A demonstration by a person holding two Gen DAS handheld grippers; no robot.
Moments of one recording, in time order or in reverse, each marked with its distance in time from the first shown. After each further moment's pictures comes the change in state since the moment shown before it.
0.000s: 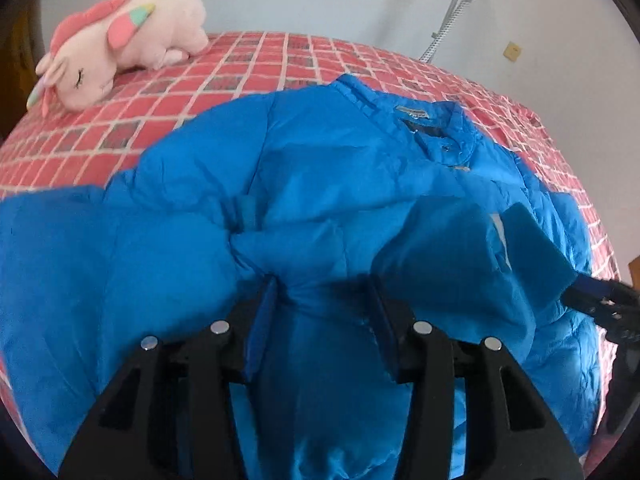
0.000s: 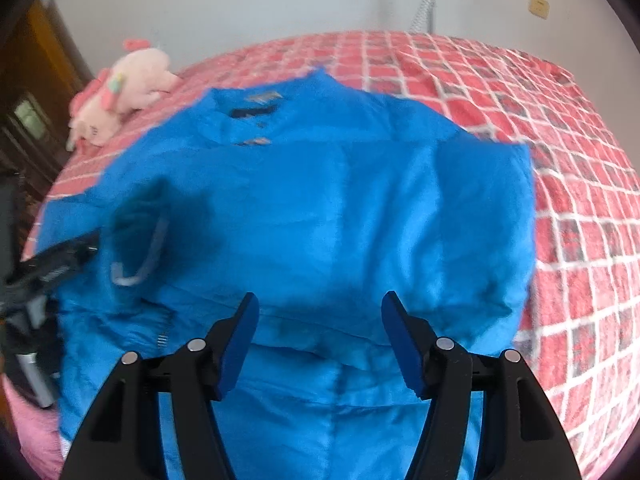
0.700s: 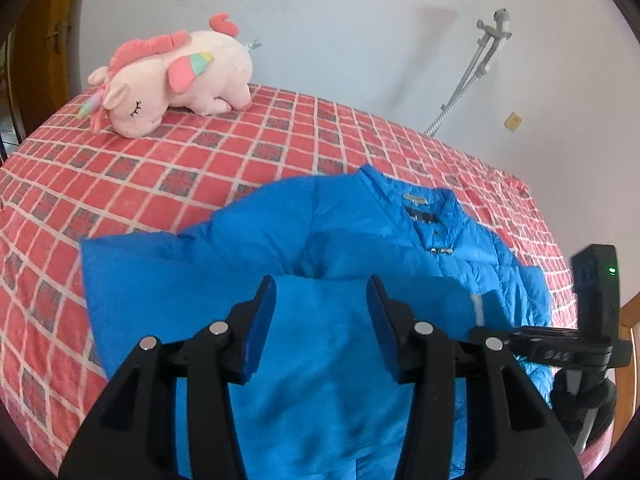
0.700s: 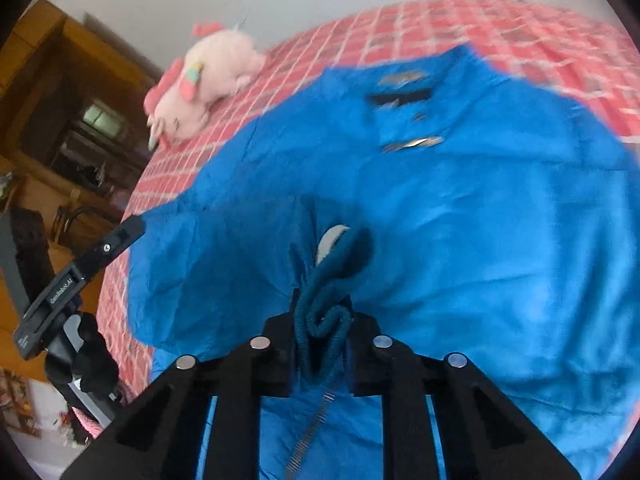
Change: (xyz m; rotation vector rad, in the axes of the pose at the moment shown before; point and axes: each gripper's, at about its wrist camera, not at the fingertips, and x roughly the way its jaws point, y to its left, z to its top) left arm -0.077 0.034 0.019 -0.135 -0.177 -0.035; right arm 0.025 0.053 0.043 0.032 0.104 0.328
